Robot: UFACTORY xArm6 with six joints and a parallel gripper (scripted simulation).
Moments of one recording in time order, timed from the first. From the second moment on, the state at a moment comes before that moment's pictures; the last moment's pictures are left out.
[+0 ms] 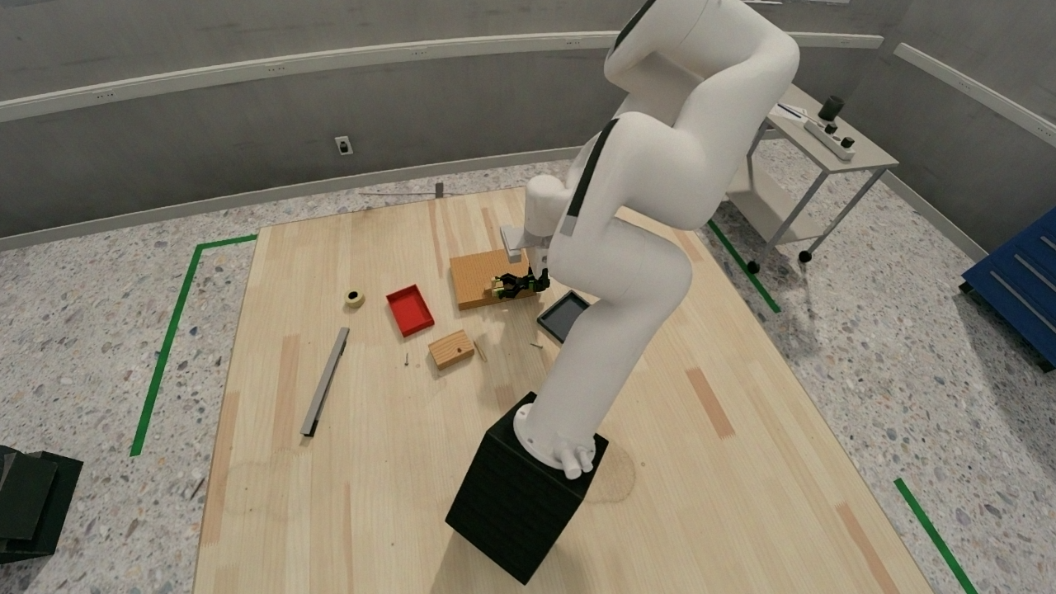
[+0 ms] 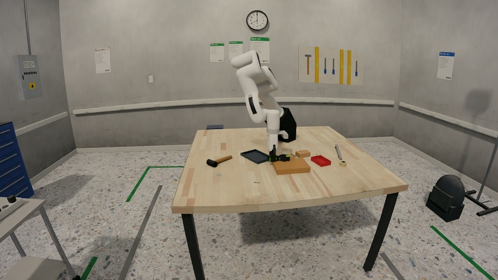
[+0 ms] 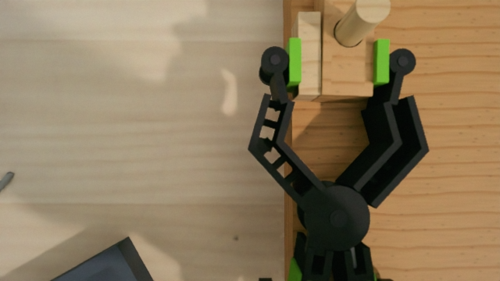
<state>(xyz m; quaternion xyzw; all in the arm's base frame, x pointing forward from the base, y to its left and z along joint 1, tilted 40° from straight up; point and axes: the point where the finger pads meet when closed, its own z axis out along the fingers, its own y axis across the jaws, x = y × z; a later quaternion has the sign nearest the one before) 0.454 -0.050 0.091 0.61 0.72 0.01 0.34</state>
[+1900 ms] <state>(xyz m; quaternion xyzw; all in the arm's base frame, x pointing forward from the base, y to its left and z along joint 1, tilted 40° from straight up) 0.451 -0.048 0.096 0.61 0.72 0.01 0.34</state>
